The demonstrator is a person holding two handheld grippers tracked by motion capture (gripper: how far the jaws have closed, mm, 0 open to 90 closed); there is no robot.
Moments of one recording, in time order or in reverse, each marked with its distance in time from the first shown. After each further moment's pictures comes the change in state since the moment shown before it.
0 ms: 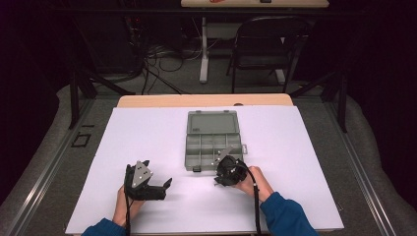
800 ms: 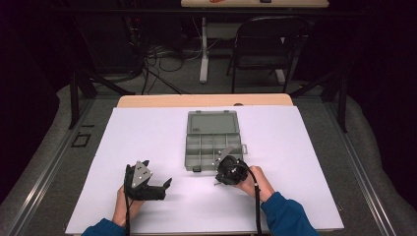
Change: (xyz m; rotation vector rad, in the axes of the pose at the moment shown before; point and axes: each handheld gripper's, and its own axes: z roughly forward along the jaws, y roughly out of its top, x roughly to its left) left arm 0.001 0.000 -0.001 0.002 0.001 0.005; right arm 0.002 0.001 -0.008 -0.005 0.002 -0.004
